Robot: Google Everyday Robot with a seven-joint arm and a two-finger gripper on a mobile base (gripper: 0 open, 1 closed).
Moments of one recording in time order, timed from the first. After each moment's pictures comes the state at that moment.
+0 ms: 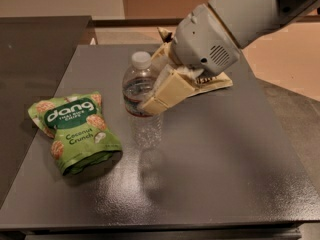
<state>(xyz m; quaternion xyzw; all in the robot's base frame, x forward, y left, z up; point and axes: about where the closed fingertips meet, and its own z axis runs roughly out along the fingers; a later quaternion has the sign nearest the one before) 0.412 0.010 0.982 -0.69 0.61 0.29 0.27</state>
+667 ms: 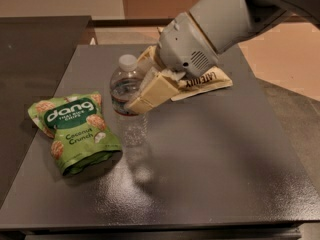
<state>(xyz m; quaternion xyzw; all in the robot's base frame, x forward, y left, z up) 0.428 0.036 0.968 -0.70 0.59 0.31 0.28</state>
